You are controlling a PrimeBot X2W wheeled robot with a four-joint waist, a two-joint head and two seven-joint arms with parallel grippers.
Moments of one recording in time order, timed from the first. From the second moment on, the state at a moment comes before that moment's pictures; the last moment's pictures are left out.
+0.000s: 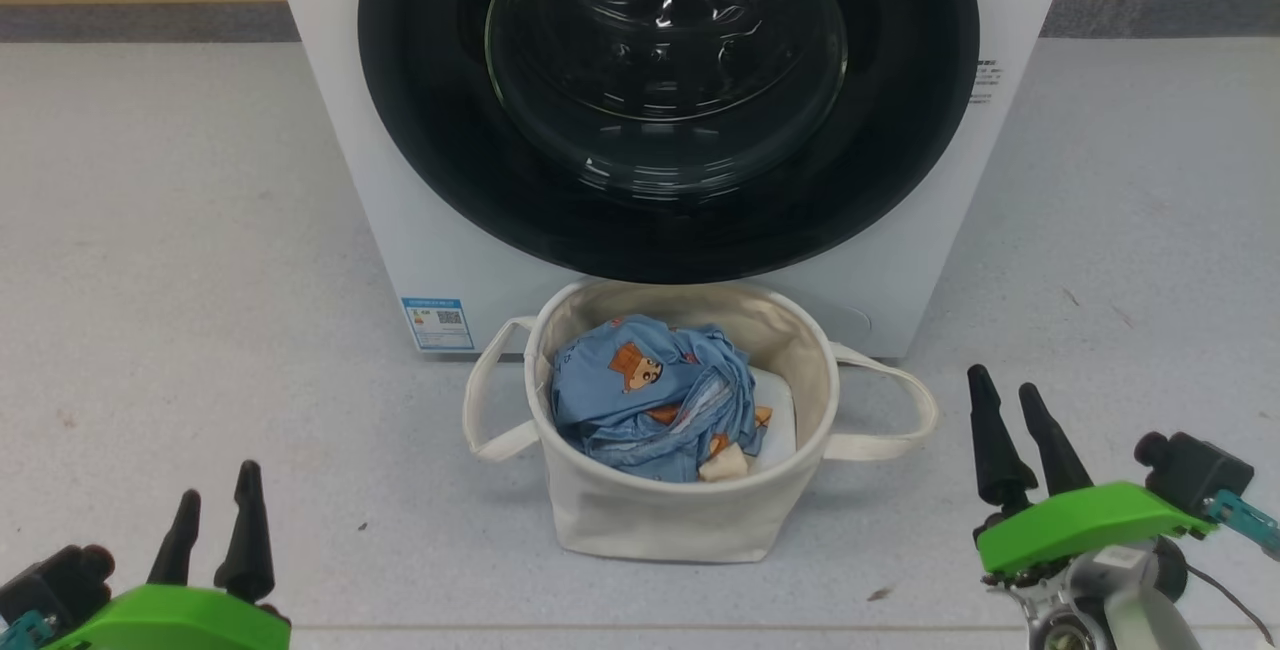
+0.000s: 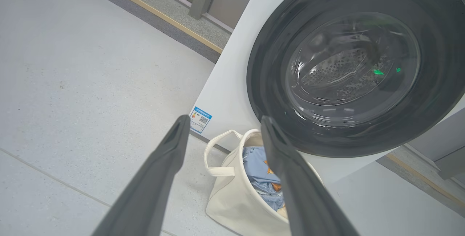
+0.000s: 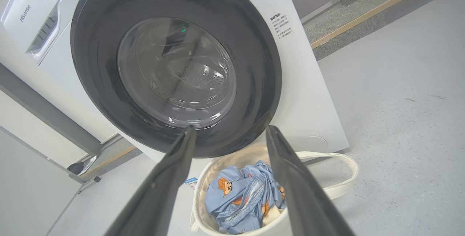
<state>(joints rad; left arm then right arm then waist) -0.09 0.29 -0.13 0.22 -0.93 -0.01 -0.07 -0.16 -0.04 0.00 0.31 0.63 0.13 -0.10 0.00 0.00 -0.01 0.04</state>
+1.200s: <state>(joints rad) -0.15 0.43 -0.23 0.15 -0.61 0.04 -0.16 -0.22 -0.04 0.02 0.30 0.23 0.13 -0.21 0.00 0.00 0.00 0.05</state>
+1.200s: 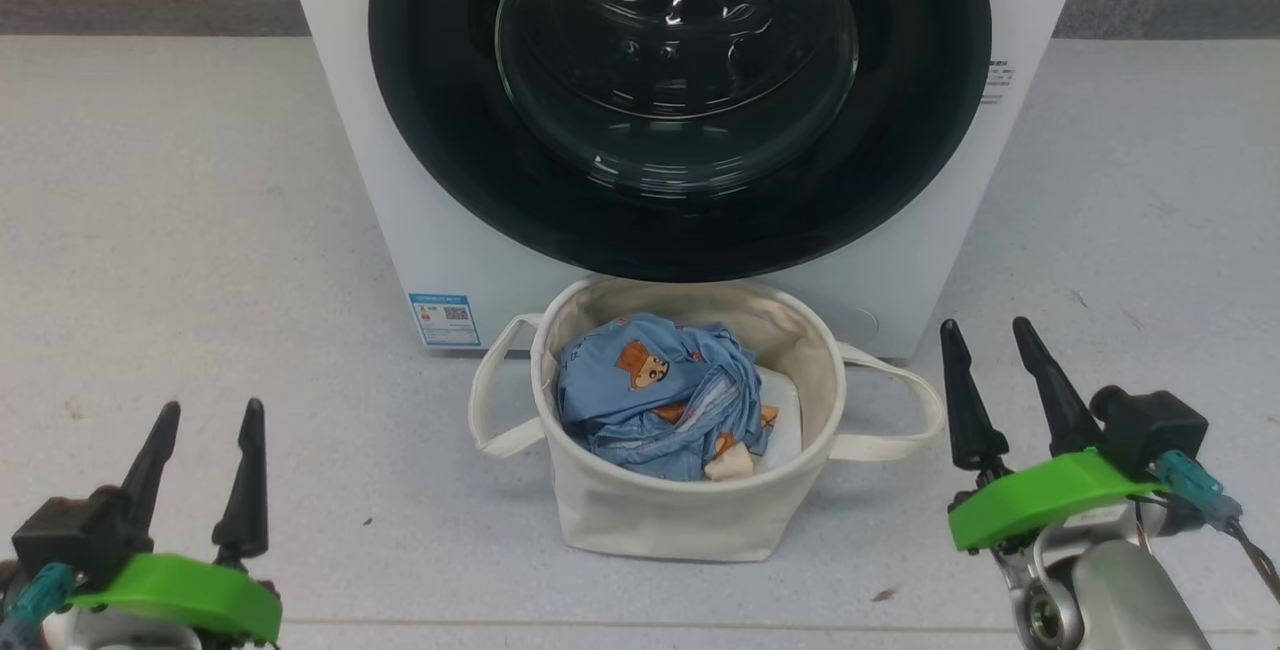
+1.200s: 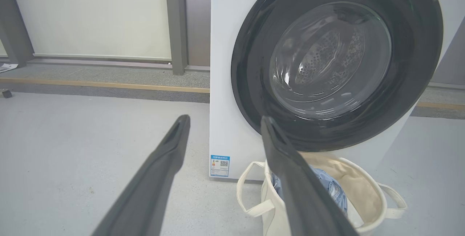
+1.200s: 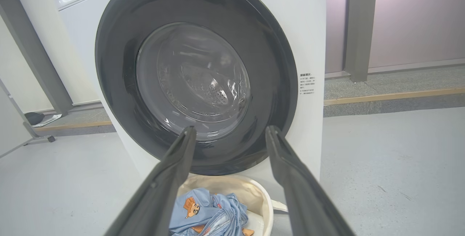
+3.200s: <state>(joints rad) -0.18 0.50 -0.30 0.11 -0.50 0.08 -0.21 -0.27 -0.04 0.06 0.33 0.16 0.13 -0.25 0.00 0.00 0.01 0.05</state>
